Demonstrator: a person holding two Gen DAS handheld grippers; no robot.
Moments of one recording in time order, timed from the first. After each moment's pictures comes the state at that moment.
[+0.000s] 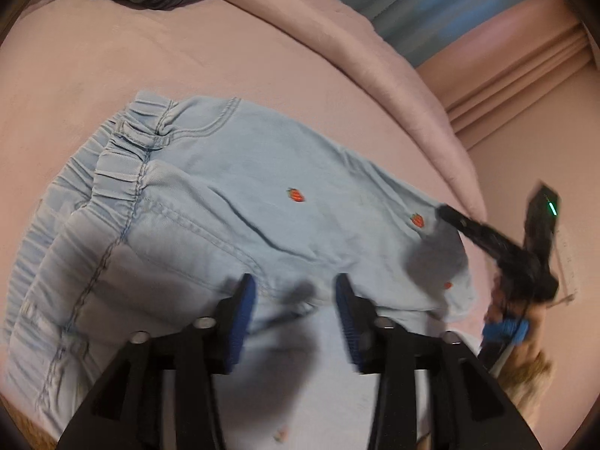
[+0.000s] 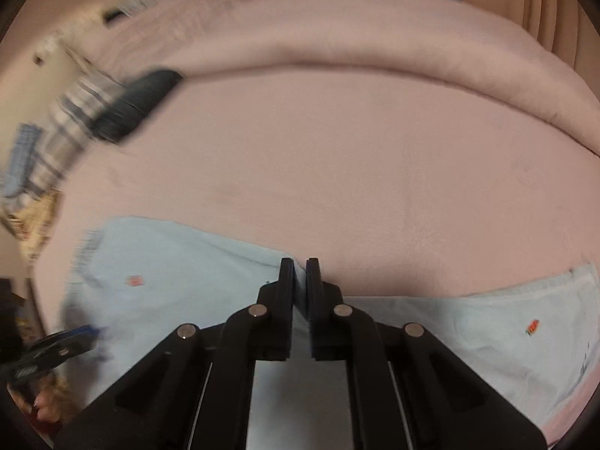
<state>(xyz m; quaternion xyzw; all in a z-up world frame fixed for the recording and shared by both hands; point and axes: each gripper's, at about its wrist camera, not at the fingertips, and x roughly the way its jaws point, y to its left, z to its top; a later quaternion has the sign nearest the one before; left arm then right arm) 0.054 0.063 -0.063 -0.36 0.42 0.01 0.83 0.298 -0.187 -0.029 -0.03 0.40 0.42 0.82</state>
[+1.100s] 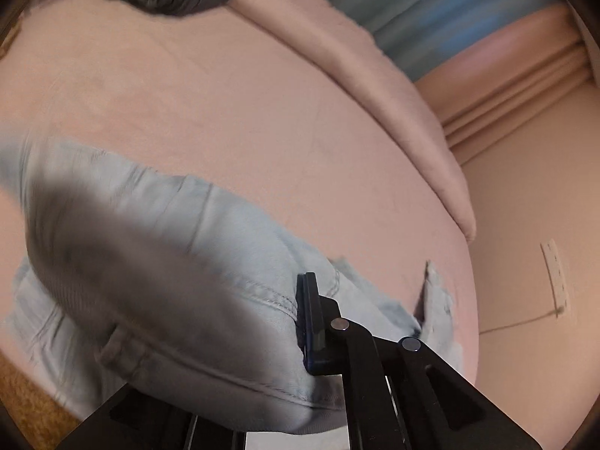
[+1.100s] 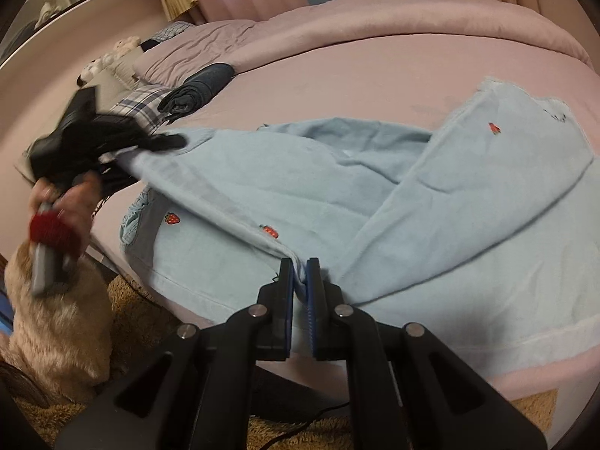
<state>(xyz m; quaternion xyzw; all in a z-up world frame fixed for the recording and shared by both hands) 0.004 0.059 -0.041 -0.37 0.40 0.03 0.84 0.091 -0.296 -0.120 0.07 0.42 0.42 0.80</state>
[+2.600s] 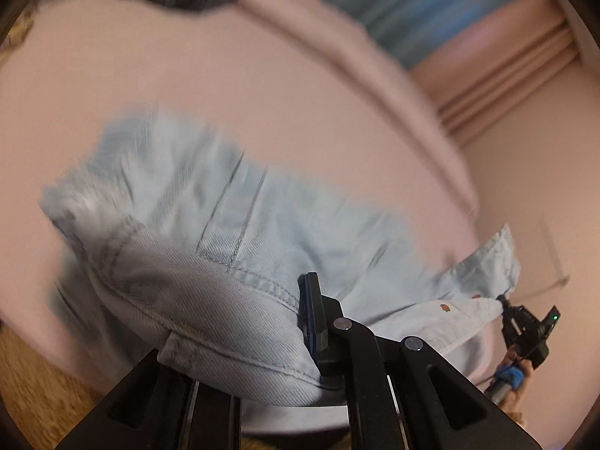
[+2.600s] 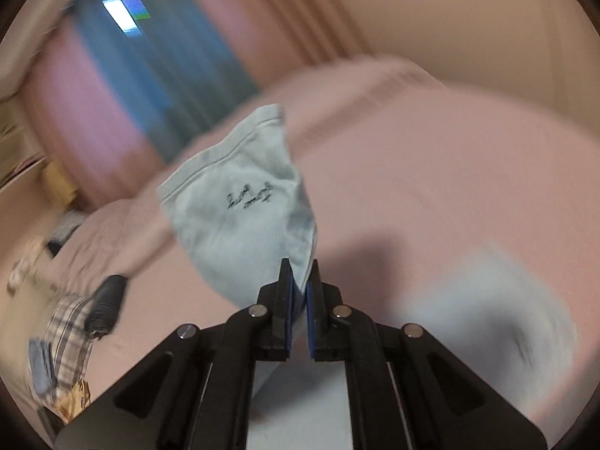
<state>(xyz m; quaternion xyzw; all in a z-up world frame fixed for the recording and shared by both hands) -0.034 0.051 -0.088 -0.33 0.43 0.02 0.84 0.189 -0.463 -0.105 0.29 0.36 0.12 0.88</state>
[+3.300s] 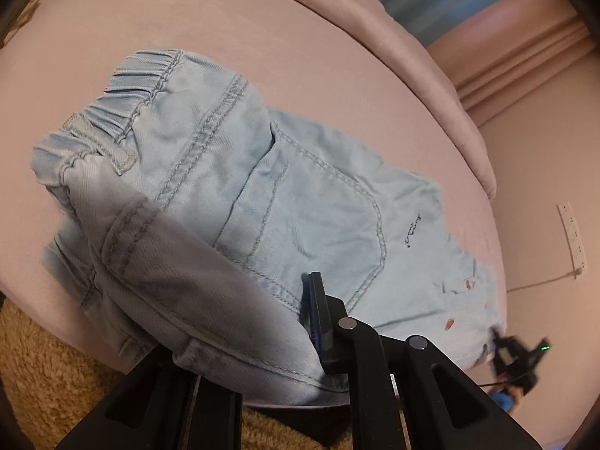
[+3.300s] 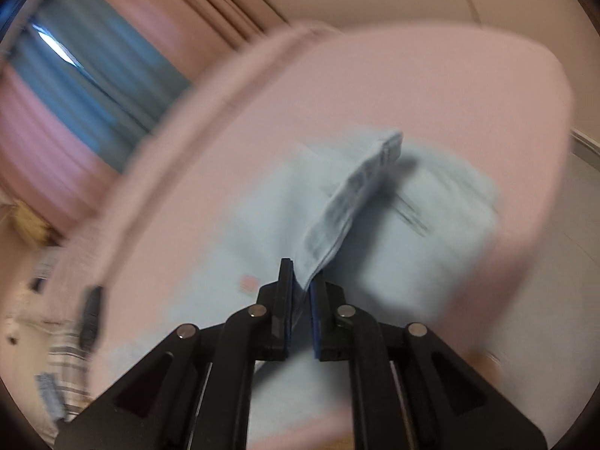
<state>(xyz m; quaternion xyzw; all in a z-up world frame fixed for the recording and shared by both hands) -0.031 0.050 -0.091 -0.34 0.46 0.03 0.82 0.142 -0.499 -0.164 0.35 0.42 0.05 0.84</state>
